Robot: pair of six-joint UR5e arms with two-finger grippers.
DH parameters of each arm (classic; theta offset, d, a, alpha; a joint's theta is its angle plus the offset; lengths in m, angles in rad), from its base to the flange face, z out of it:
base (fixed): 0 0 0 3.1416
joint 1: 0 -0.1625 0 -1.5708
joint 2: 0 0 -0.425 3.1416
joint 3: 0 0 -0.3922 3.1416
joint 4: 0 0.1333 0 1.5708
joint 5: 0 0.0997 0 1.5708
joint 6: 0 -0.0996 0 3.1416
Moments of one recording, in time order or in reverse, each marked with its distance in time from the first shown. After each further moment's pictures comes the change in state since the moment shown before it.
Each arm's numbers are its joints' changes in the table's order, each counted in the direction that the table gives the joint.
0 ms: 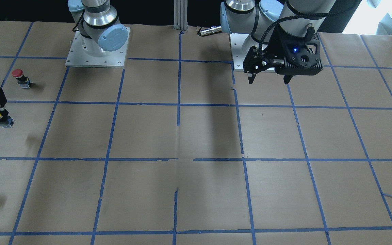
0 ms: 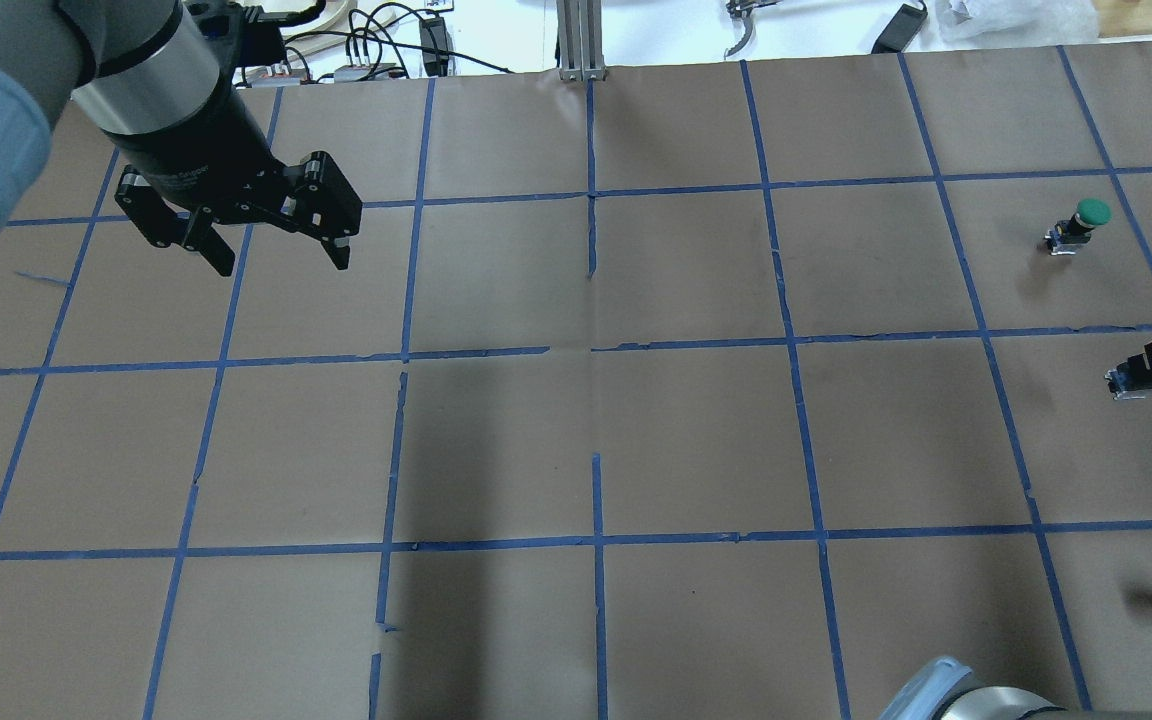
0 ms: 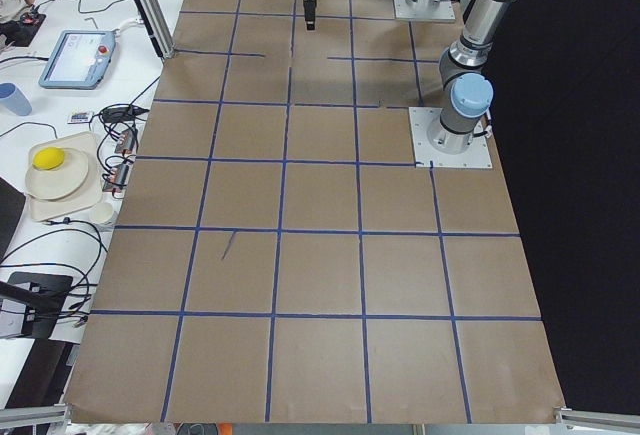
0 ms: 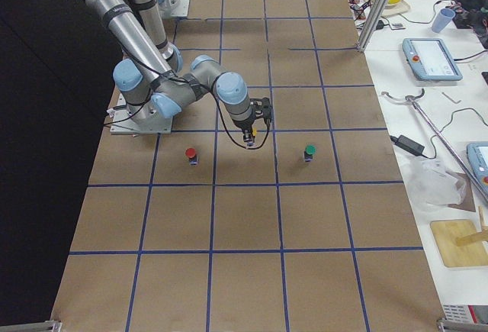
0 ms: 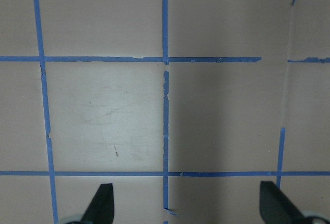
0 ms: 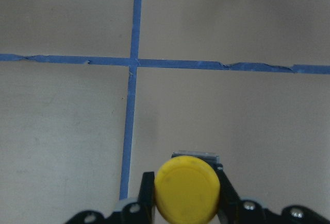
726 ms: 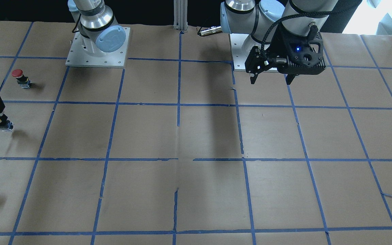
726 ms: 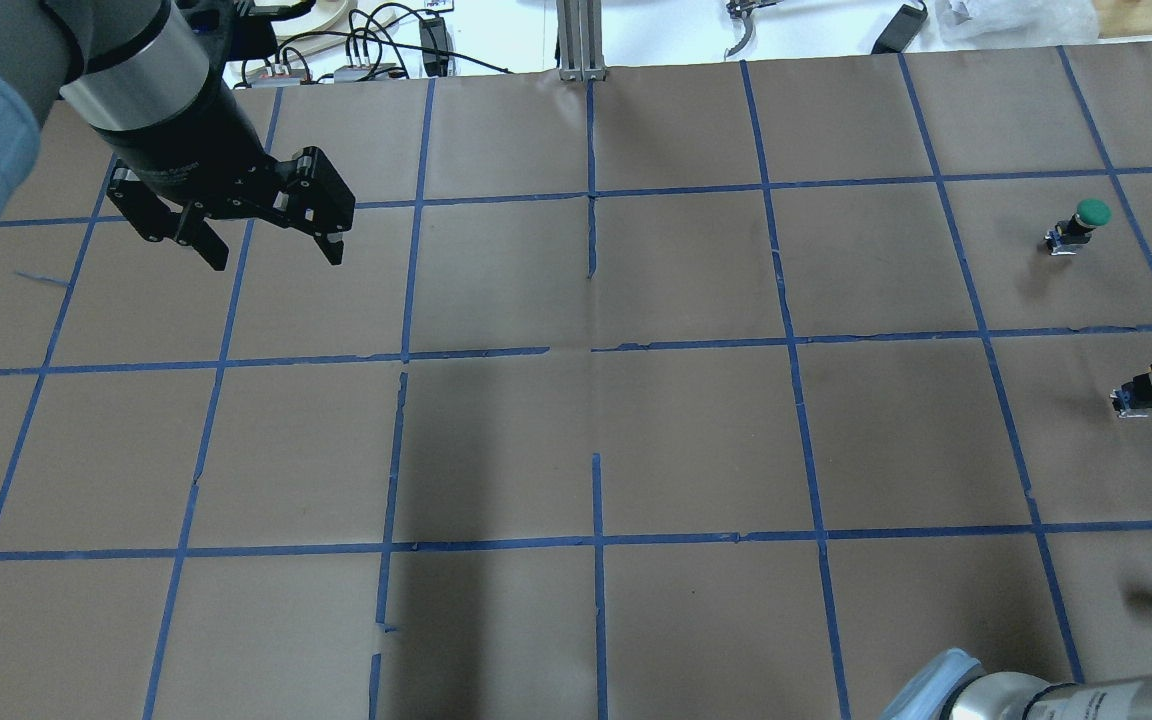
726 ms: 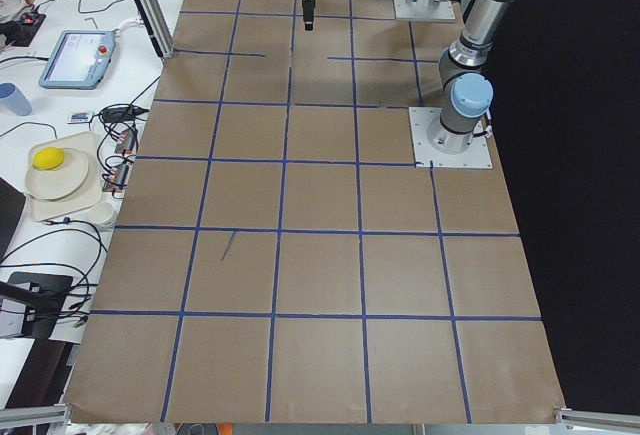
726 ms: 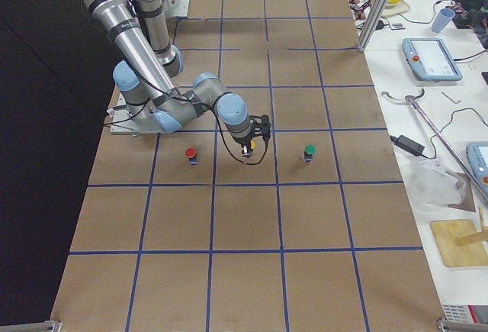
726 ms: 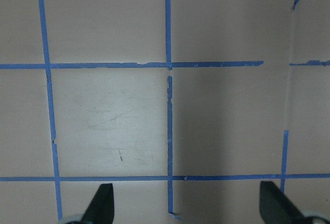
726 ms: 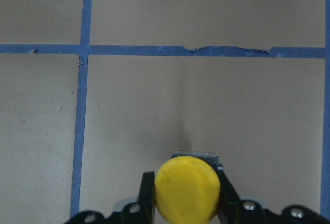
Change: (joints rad) left arm -0.004 0.002 -0.001 0.008 -0.001 -0.007; right arm 0.041 0.081 0.003 -0.031 -0.001 0.012
